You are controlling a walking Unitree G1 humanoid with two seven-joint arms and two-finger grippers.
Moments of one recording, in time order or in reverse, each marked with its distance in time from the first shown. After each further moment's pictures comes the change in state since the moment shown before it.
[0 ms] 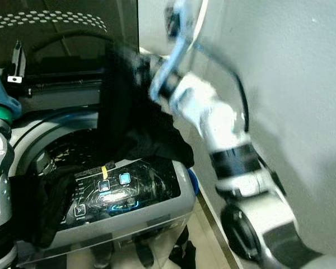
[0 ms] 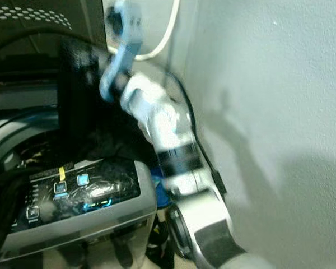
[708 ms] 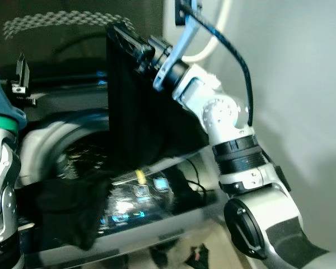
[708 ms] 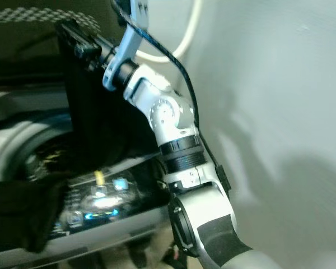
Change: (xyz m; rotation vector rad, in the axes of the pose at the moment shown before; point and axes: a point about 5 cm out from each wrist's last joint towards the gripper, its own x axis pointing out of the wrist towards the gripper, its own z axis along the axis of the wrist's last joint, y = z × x) left arm -0.011 -0.009 0.009 -0.057 -0.016 -0.003; right arm -0.026 -0.018 -0.041 -0.118 0.240 0.019
